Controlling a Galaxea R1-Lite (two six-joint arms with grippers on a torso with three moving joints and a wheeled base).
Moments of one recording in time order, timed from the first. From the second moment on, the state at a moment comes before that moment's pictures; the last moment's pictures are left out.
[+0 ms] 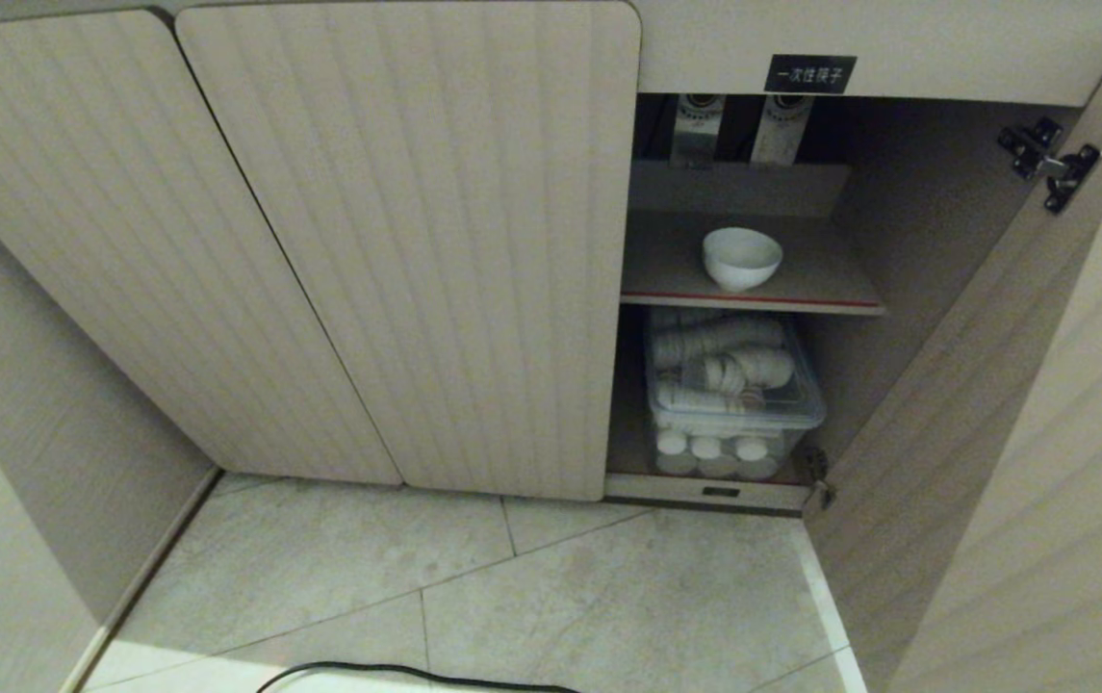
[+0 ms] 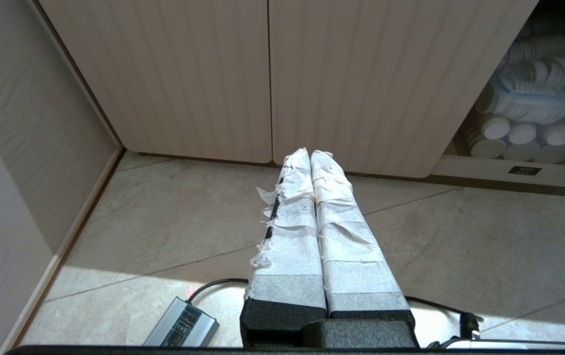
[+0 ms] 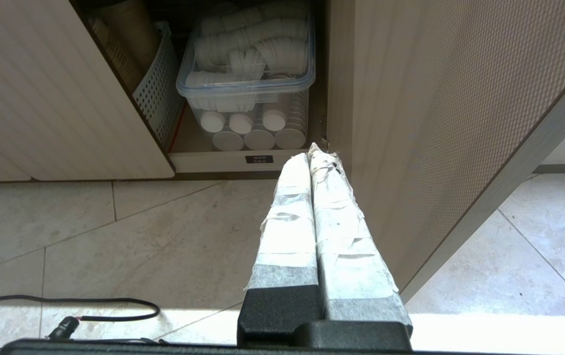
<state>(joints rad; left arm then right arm) 0.00 0.00 0.00 0.00 0.00 -0.03 0.00 0.00 0.00 -0.01 -0.06 0.08</state>
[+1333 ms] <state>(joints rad) 0.00 0.00 0.00 0.00 0.00 -0.03 0.00 0.00 0.00 -0.01 -0.06 0.09</state>
